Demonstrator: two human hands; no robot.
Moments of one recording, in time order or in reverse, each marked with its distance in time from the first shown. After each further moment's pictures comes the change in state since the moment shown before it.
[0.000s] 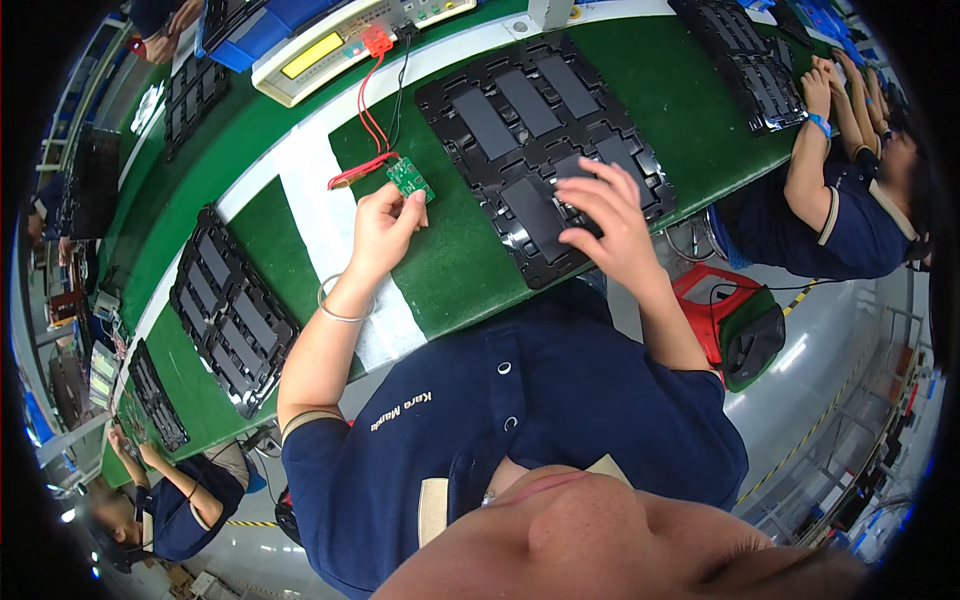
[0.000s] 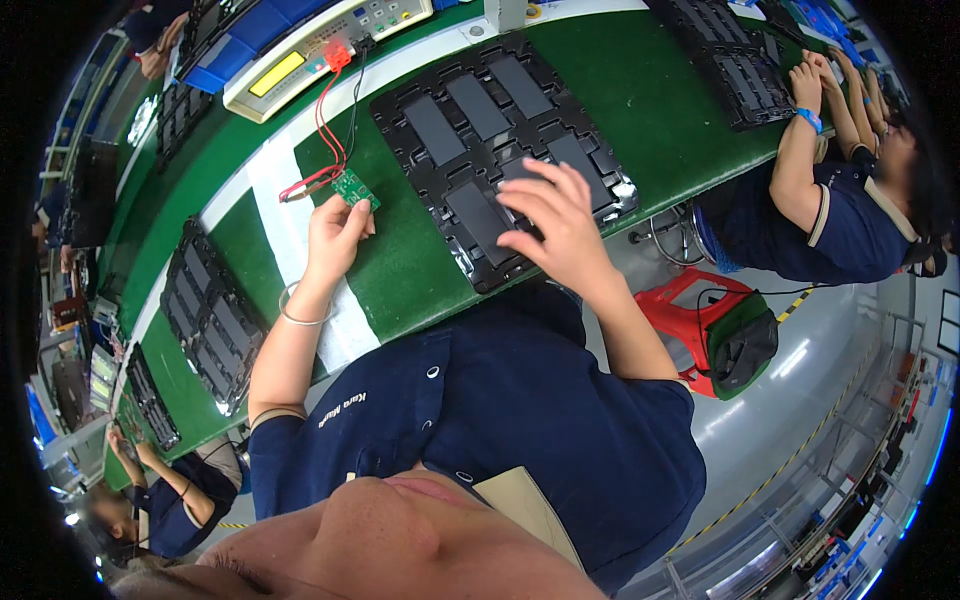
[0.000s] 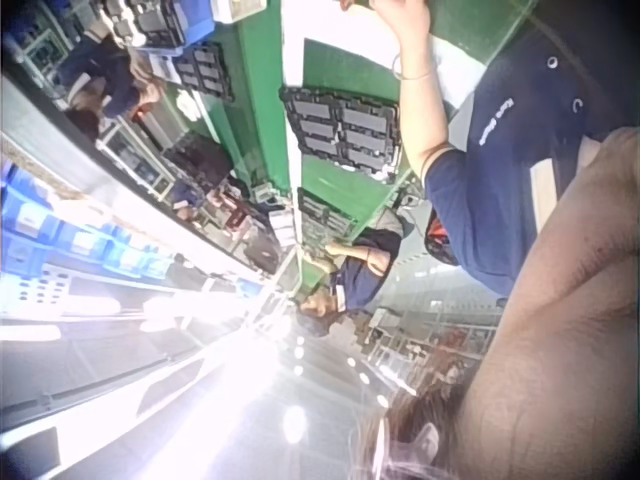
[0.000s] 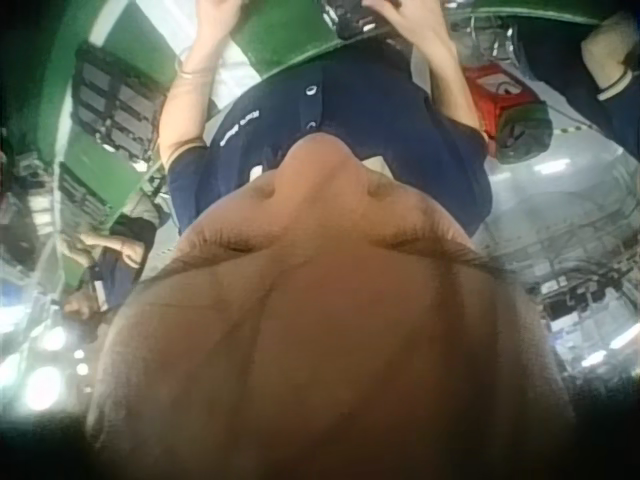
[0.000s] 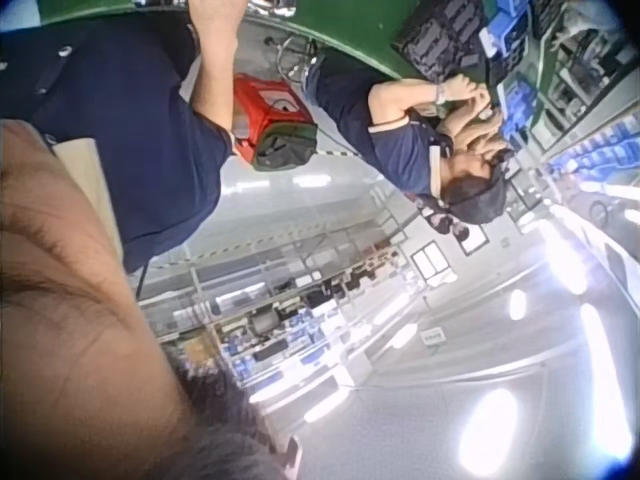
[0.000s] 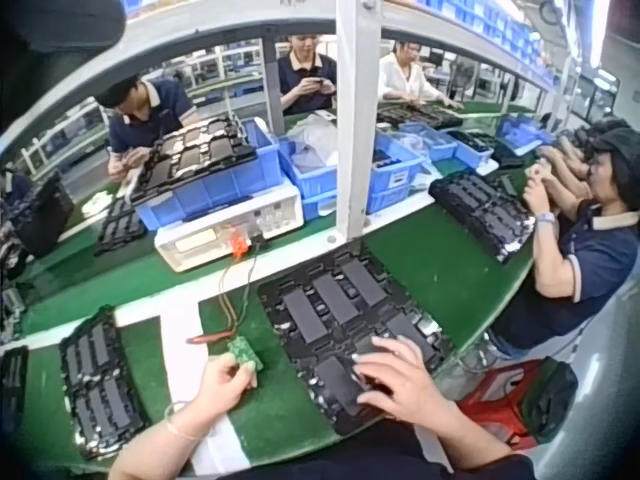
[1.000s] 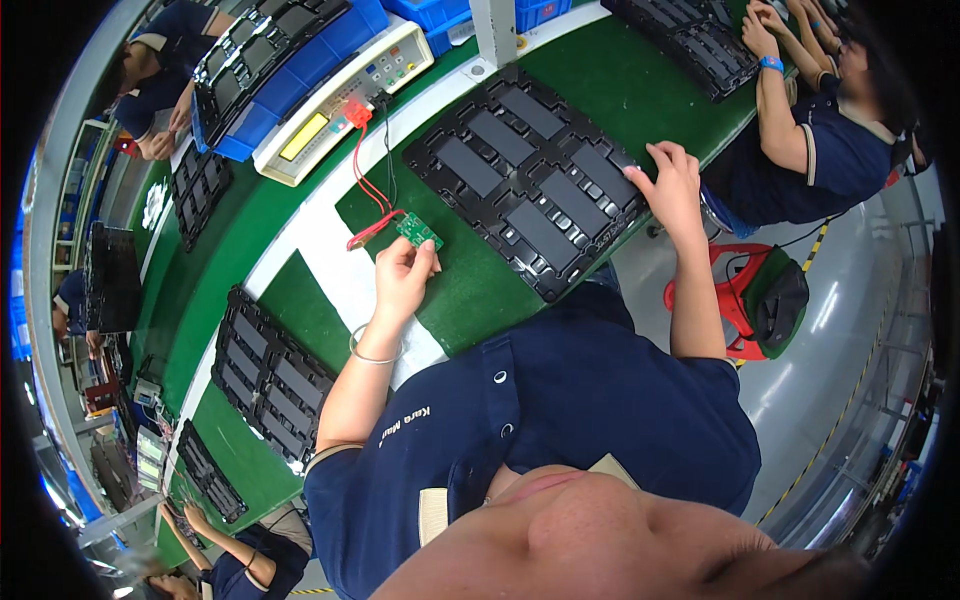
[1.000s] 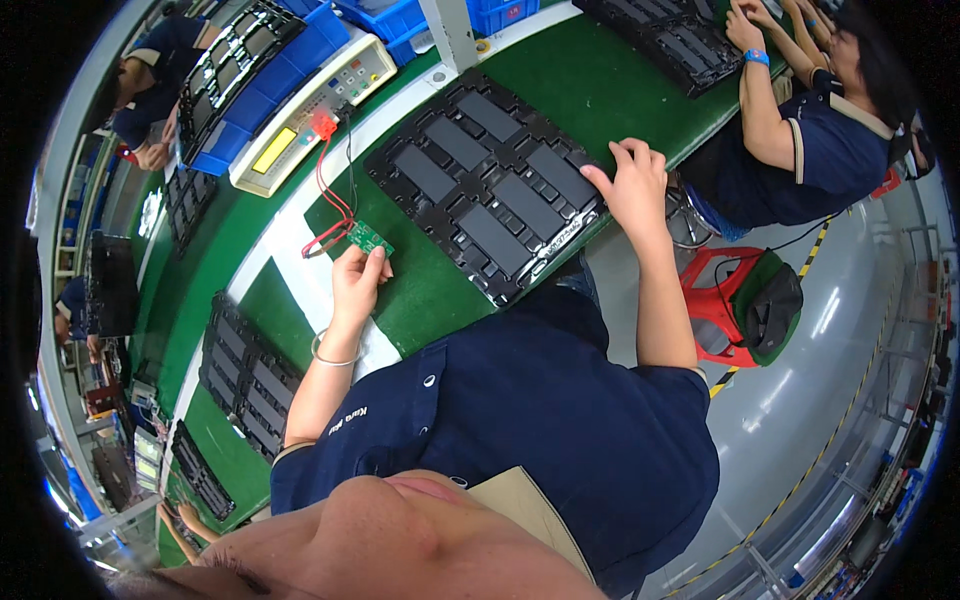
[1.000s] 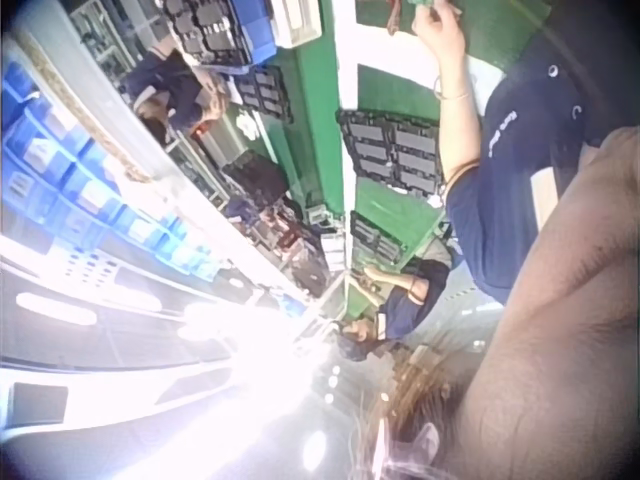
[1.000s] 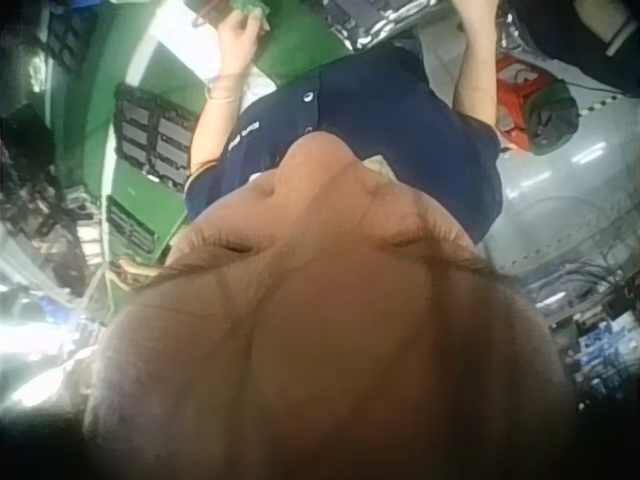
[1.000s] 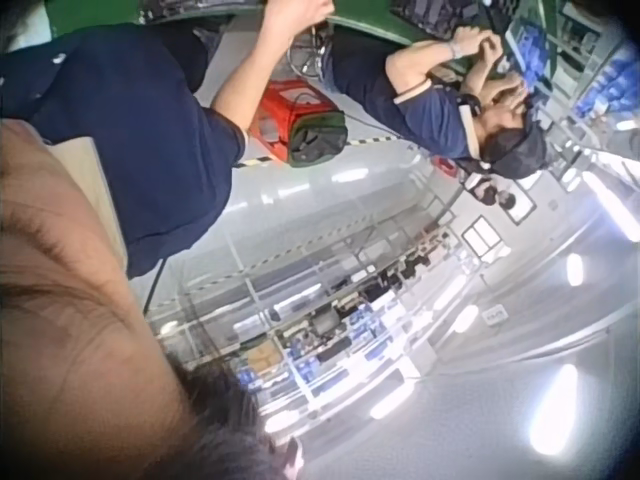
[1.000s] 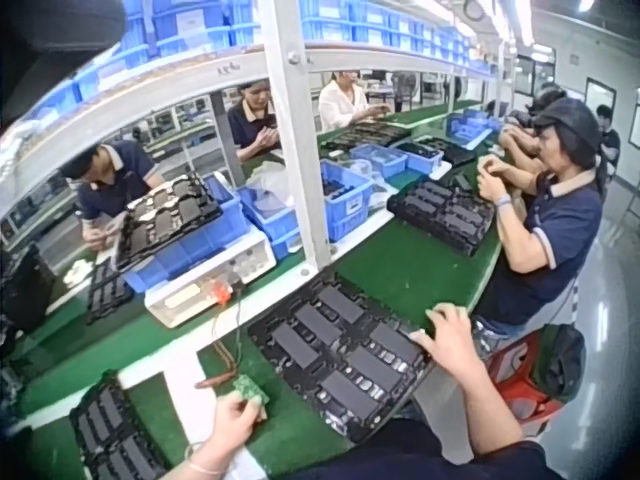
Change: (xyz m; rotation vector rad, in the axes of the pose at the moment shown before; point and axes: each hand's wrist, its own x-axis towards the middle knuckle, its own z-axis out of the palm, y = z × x) left_hand -0.001 -0.002 -0.003 -0.056 -0.072 -0.015; right_hand -0.024 0.059 -0.032 -0.553 0.281 0.613
